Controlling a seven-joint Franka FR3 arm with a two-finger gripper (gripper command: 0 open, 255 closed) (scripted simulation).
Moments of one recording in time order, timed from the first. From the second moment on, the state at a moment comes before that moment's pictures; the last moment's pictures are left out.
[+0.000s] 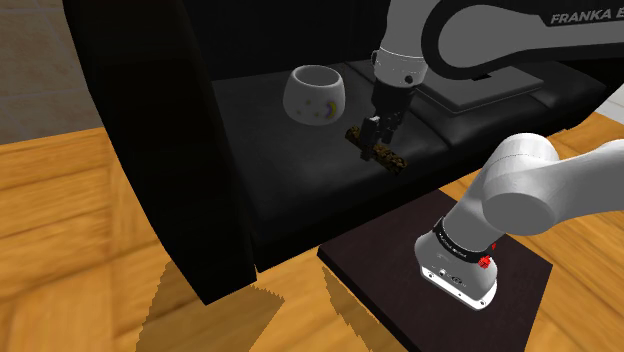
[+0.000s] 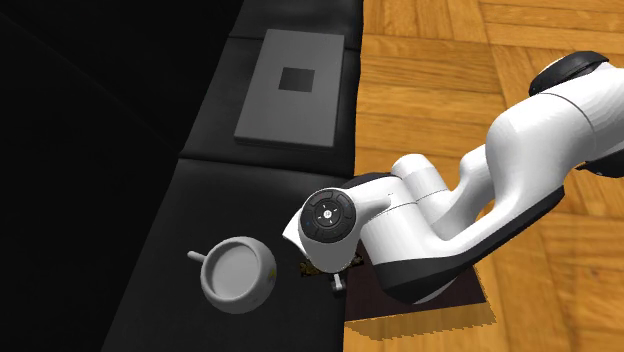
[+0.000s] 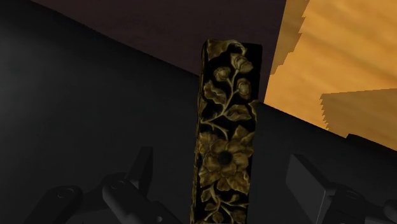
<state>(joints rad) 0.20 -0.87 0.15 -2.75 0.17 1.81 0.15</state>
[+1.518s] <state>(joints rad) 0.19 -0.87 0.13 -2.59 0.15 1.65 0.17</state>
